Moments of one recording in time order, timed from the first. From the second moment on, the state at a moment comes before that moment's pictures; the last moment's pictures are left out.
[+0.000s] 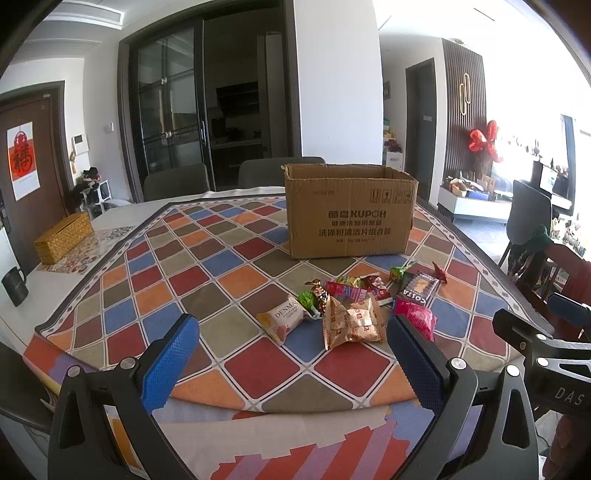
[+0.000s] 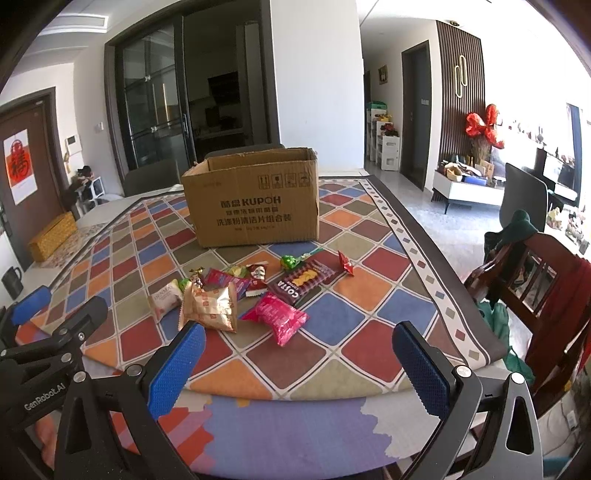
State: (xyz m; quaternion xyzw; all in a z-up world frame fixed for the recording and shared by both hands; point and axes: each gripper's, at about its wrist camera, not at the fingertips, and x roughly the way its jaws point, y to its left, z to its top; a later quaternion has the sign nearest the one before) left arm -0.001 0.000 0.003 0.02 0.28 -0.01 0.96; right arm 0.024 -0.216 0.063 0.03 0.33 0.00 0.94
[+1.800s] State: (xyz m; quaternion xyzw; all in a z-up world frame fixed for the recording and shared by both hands) left arm 0.003 -0.002 0.012 0.02 0.28 -0.01 0.96; right arm 0.026 -0.215 0.063 0.03 0.33 0.00 0.94
